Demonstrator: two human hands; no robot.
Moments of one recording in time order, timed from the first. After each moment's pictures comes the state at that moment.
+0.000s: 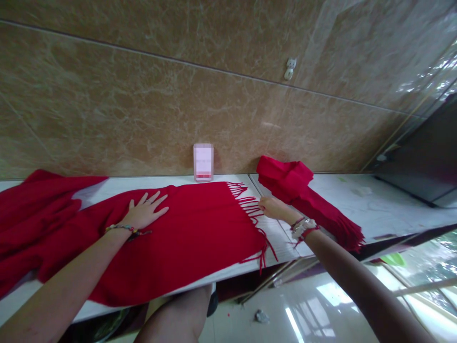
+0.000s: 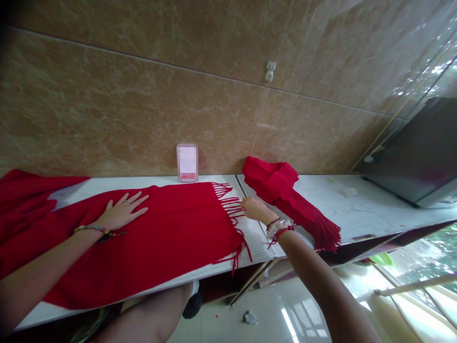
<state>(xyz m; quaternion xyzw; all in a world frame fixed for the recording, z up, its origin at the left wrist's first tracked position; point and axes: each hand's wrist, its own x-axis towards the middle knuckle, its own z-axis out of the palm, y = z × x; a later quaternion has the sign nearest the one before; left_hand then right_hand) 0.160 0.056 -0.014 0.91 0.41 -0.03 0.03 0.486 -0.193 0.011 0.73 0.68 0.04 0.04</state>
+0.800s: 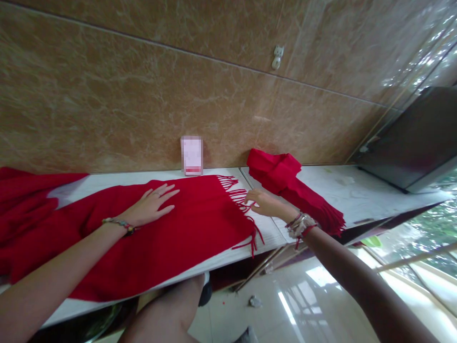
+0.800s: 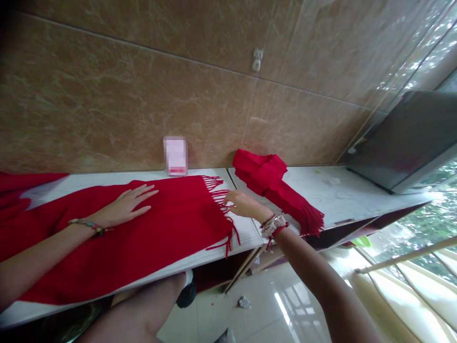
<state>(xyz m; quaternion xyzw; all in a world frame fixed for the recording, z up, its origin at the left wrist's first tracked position) 0.188 0.021 0.003 0.98 0.21 0.01 0.01 0.464 -0.212 0.029 0.67 0.74 0.01 -0.05</state>
